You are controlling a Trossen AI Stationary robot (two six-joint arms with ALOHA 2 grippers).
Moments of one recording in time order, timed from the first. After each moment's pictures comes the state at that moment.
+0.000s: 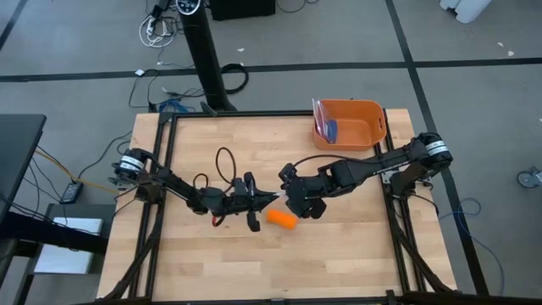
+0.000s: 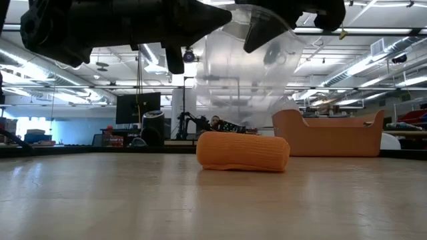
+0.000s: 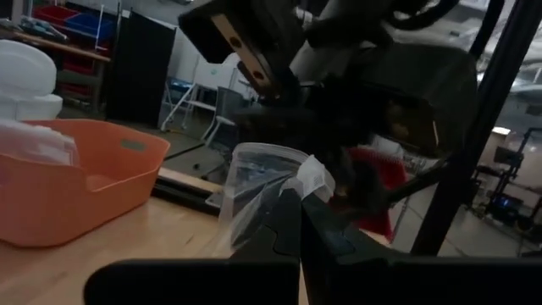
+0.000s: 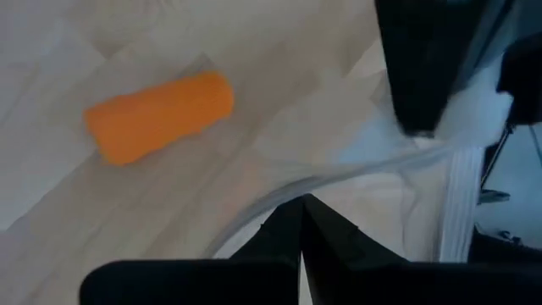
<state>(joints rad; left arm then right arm) -0.29 1.79 0.65 1.39 -0.45 -0.20 0.24 1.64 1.42 -0.75 0.29 -0.71</state>
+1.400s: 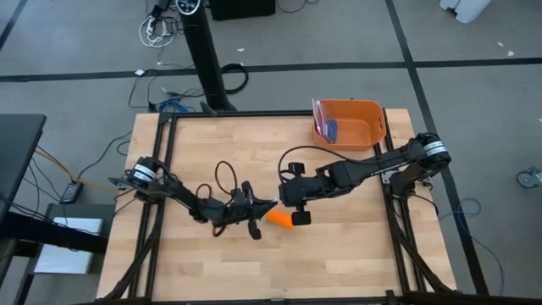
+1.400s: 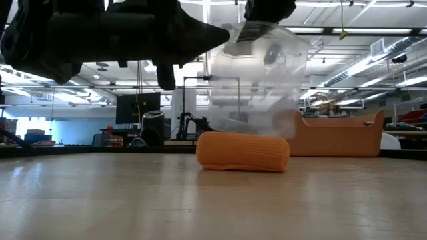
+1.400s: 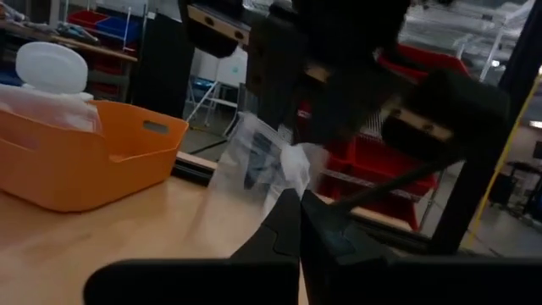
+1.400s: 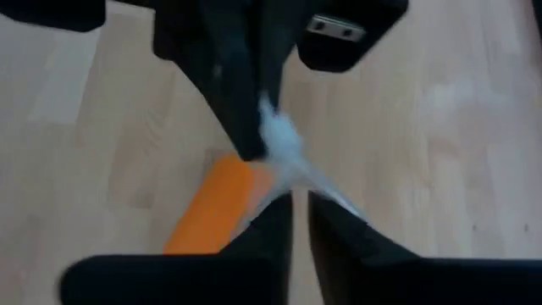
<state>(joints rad) -0.38 1.93 0.65 1.51 -0.61 -0.17 0.24 1.65 1.42 -0.68 0.26 0.04</state>
